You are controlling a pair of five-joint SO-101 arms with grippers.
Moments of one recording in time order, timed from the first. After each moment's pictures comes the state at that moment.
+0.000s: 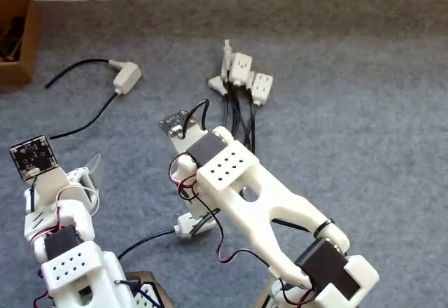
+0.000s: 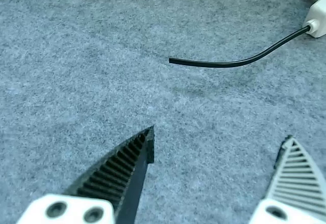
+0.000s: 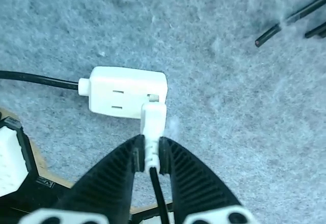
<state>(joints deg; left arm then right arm) -37.1 -76.1 89.2 31.6 -2.6 -49.1 -6.0 18.1 86.5 -8.5</state>
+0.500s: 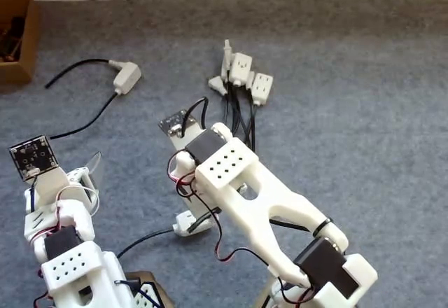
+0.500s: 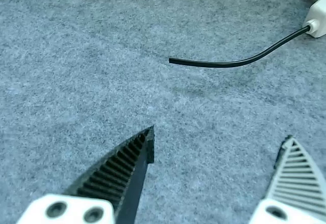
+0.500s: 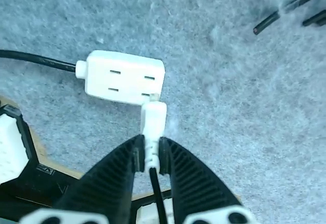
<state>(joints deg) -37.1 -76.1 89.2 31.6 -2.6 -49.1 -5.8 14.4 91.3 -8.1</state>
